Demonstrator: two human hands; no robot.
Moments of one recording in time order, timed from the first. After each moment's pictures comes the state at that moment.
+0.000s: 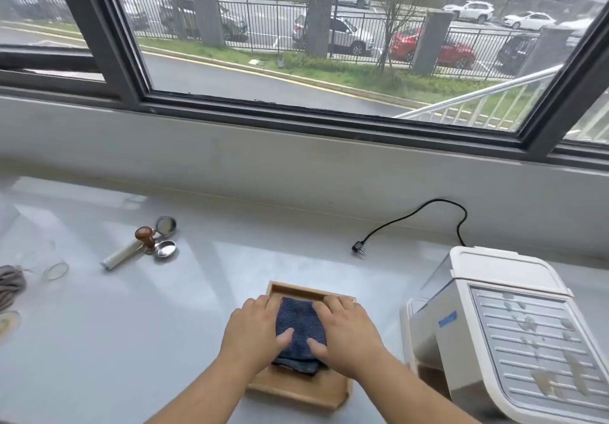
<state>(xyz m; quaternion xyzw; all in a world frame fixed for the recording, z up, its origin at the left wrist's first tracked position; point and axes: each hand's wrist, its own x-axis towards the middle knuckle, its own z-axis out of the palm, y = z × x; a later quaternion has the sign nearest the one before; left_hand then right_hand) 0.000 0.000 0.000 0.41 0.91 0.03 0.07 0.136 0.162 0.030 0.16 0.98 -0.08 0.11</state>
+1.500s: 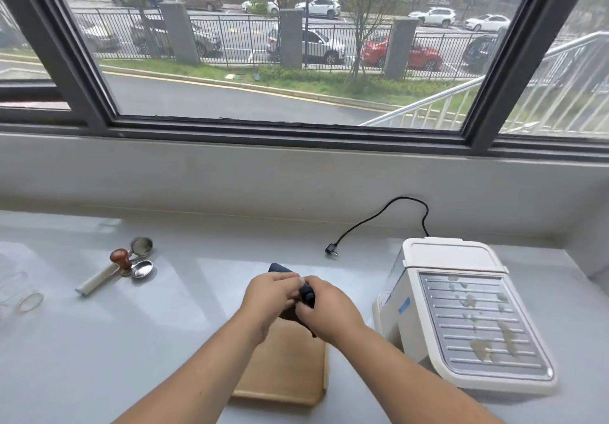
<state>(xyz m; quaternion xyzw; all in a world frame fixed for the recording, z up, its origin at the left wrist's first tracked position) 0.029 0.078 0.093 0.11 0.72 0.55 0.41 0.140 0.183 0.073 0.30 0.88 -0.37 -0.02</state>
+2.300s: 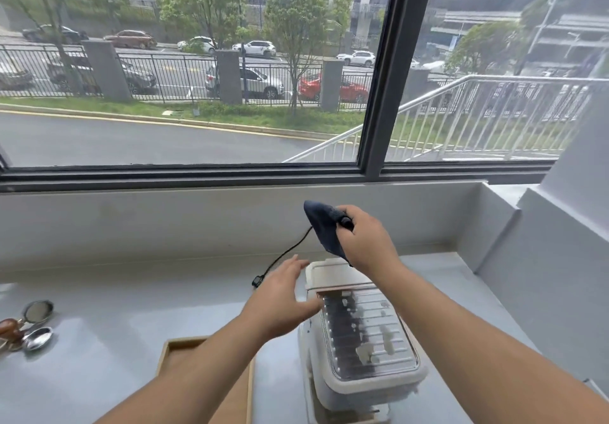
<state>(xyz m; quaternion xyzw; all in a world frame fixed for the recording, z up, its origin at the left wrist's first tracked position) 0.137 0.206 0.172 0.52 0.79 0.27 0.20 0.270 0.360 0.250 0.38 0.83 -0.31 -0.27</state>
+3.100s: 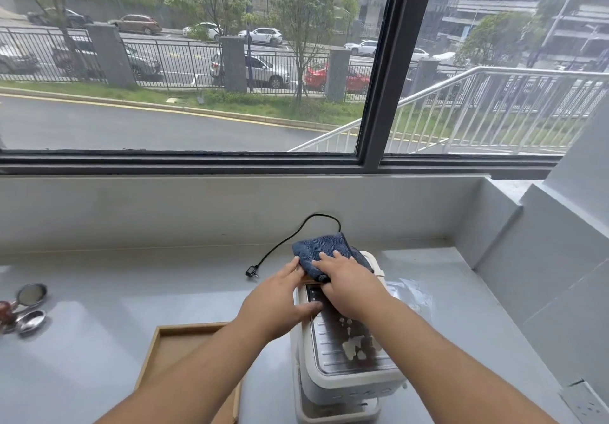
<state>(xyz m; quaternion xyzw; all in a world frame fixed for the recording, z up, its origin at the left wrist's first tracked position) 0.150 0.221 0.134 0.55 0.79 0.23 0.17 0.290 0.352 0.172 0.30 0.94 -0.15 0.03</state>
